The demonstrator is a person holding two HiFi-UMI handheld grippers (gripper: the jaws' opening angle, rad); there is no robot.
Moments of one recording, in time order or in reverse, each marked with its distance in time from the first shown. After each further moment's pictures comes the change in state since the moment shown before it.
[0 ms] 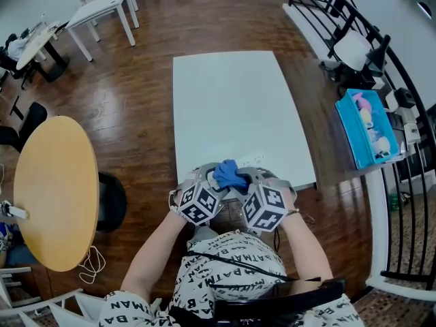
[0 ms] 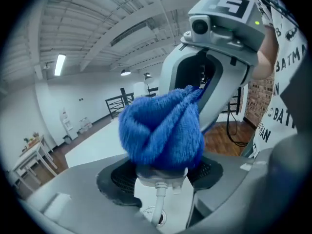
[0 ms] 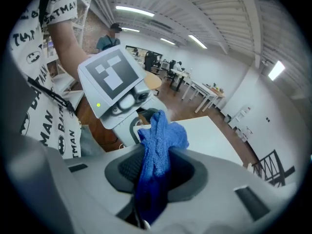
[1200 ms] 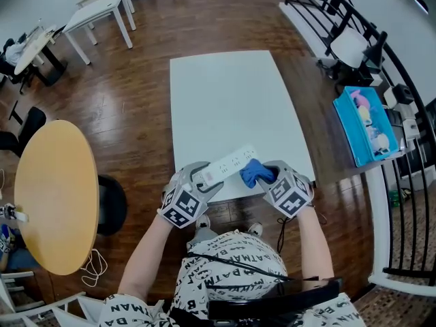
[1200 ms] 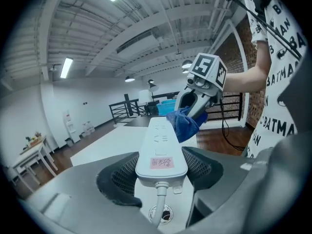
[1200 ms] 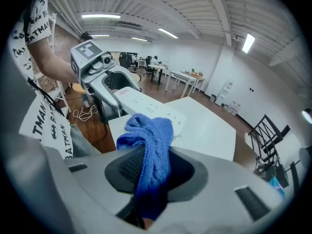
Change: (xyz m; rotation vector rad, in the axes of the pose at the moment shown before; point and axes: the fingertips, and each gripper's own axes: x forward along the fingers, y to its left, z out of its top) left arm -0.041 0.021 0.011 -0.025 -0.094 0.021; right arm -0.016 -0.043 -0.093 0.302 0.048 -0.078
